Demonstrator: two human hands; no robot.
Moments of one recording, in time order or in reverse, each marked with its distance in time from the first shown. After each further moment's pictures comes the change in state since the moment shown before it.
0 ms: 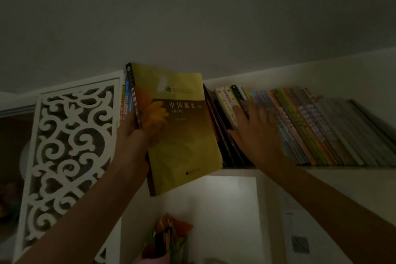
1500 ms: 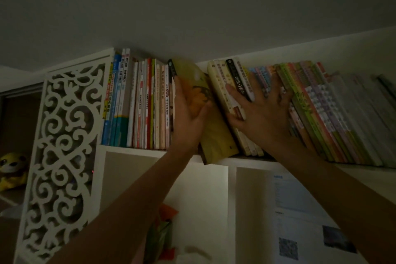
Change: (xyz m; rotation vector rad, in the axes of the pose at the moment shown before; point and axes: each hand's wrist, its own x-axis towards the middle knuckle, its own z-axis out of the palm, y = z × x) left_hand 0.023 -0.117 0.126 0.548 0.066 0.339; right_hand -0.001 0.068 0.028 0.105 -0.201 -0.012
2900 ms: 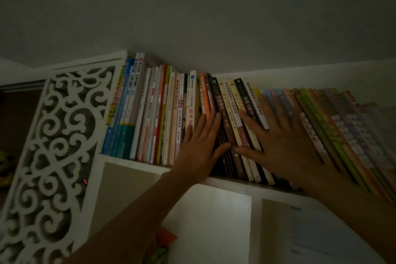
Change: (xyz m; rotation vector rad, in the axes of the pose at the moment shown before) left_hand 0.014 -0.084 -0.009 0.691 -0.355 0.300; right_hand 0.002 -0.008 0.016 -0.114 -0.023 -0.250
